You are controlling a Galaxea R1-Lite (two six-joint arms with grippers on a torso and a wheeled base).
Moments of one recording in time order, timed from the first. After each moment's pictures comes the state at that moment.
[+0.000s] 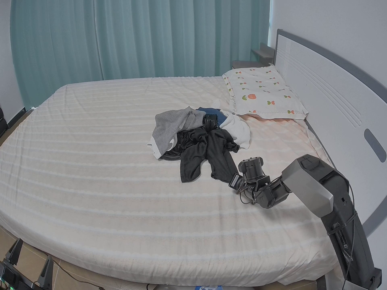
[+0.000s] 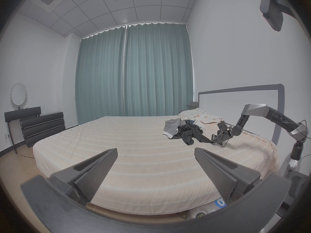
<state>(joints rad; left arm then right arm) -0.01 0.02 -0.02 0.01 -0.03 0.02 0.40 2.75 -1.64 -0.52 -0.22 0.73</state>
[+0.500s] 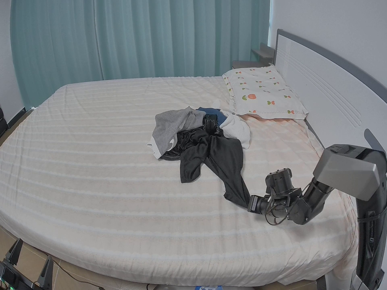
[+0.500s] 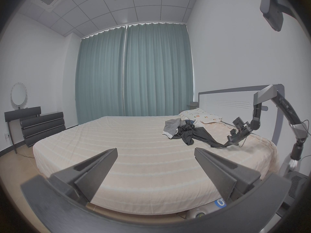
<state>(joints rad) -0.01 0.02 -0.02 0.01 -0.03 0.02 0.39 2.39 -0.93 -0.72 0.01 0.57</state>
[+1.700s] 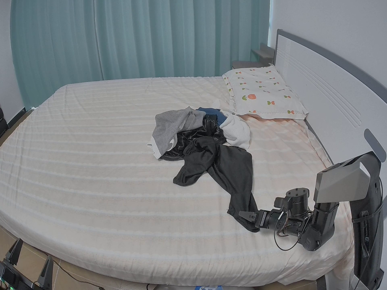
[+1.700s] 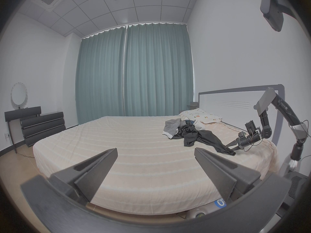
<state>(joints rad) 0.00 0.02 -0.02 0.01 -0.03 0.02 0.36 2.45 -0.53 -1.40 0.19 0.54</state>
